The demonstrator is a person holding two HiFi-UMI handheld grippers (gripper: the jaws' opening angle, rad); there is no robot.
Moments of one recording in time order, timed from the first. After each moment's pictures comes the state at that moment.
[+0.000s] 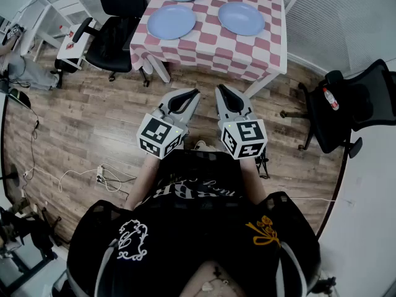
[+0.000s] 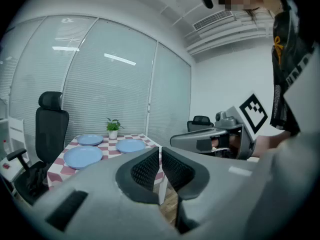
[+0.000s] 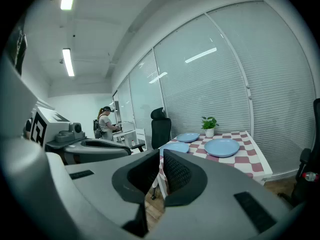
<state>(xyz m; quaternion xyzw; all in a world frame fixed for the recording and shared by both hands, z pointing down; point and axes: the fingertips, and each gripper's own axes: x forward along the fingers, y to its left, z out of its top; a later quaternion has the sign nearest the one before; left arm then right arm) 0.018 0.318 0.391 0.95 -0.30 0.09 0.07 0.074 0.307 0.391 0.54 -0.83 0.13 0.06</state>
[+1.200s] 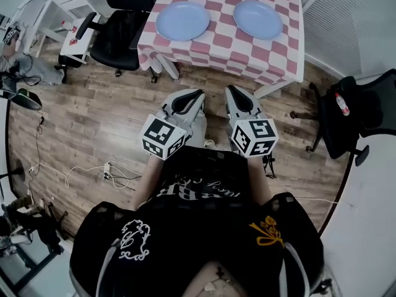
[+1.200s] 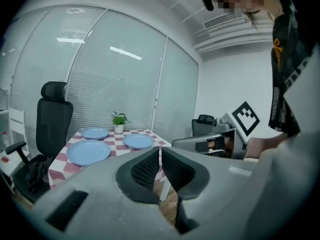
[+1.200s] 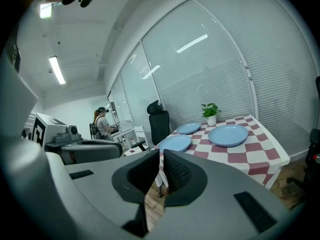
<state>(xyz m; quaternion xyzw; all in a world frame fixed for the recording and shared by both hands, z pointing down) -0.010 0.254 0.415 0.94 -0.30 0.09 0.11 0.064 0.240 0.431 0.53 -0.82 0.20 0.05</state>
